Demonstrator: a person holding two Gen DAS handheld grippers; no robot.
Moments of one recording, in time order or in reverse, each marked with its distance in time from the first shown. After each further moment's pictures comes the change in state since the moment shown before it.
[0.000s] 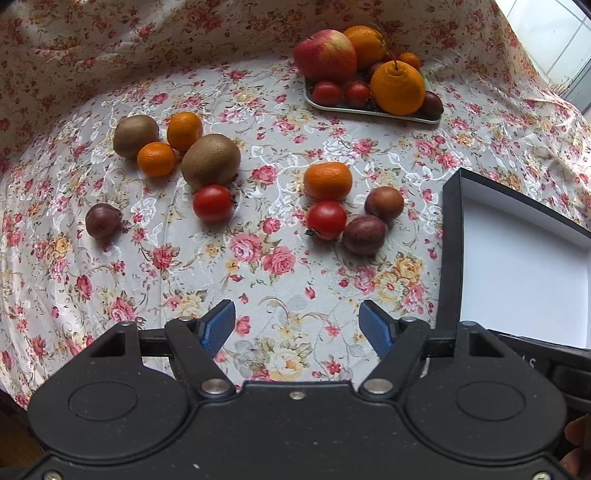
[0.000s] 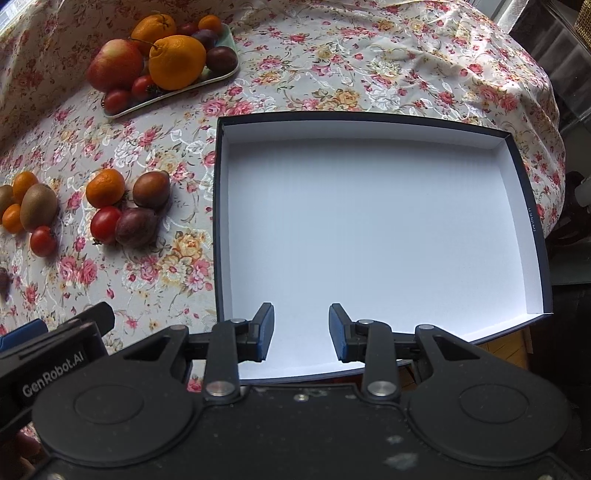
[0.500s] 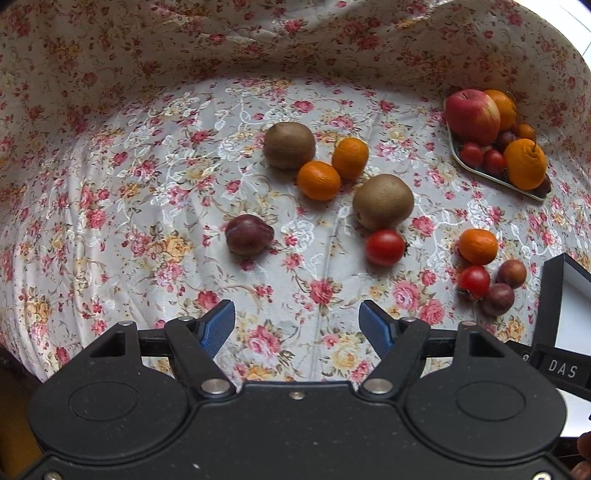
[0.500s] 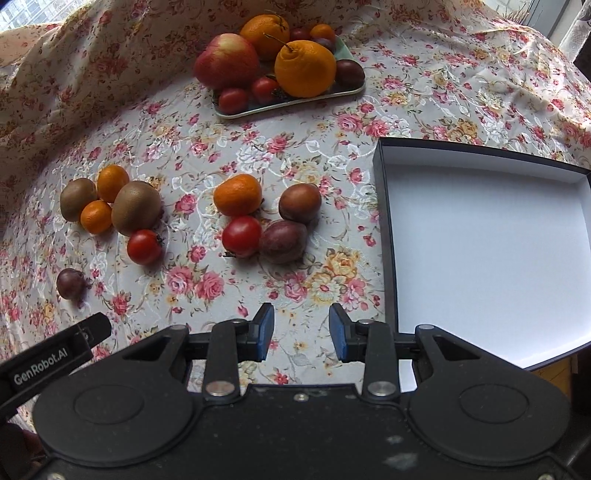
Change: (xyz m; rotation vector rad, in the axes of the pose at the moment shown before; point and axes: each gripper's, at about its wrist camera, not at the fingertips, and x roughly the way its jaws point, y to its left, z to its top) left arm -0.010 0.124 0.022 -0.186 -0.020 0.121; right arm -0.001 0.104 0.007 -0.050 -0.014 0.148
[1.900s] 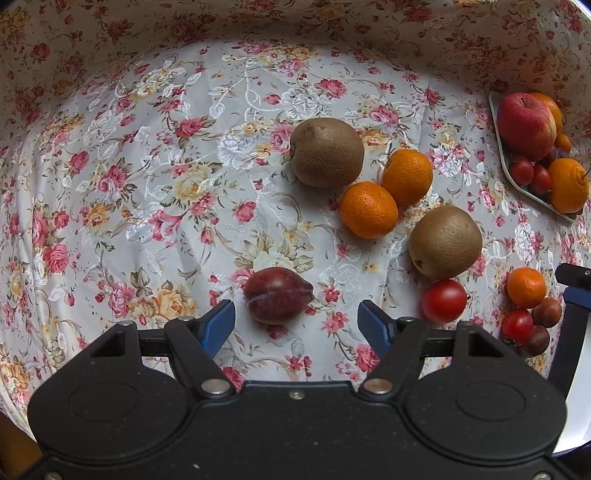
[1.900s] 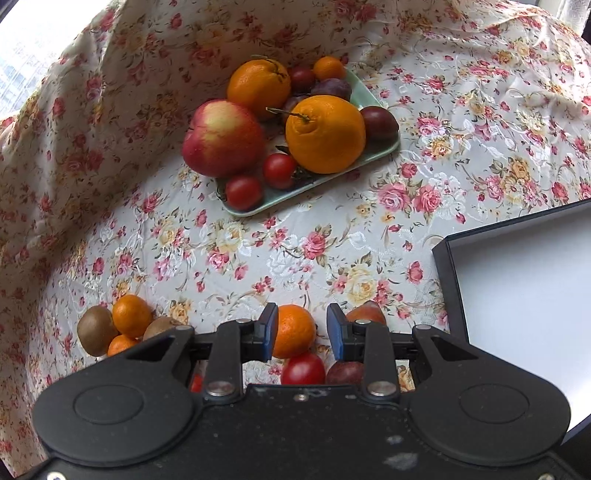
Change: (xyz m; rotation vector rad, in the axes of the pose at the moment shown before) left arm 0.077 0.036 0.059 0.003 0.170 -0.100; right arm 0.044 0.009 0.104 0.209 0.053 0.089
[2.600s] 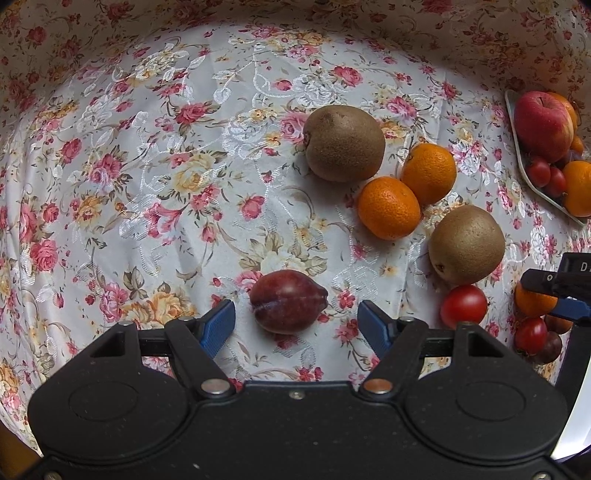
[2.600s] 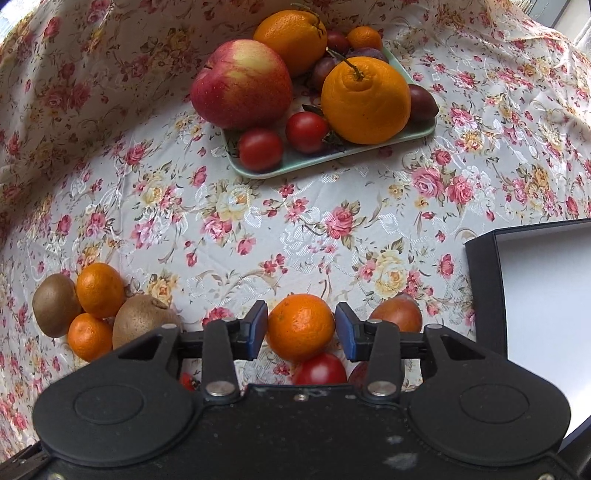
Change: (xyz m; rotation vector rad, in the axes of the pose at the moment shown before) left arm 0.021 0.005 0.003 -0.012 0.017 -0.008; right arm 0.046 0.044 -0.012 -0.109 0.069 -0.134
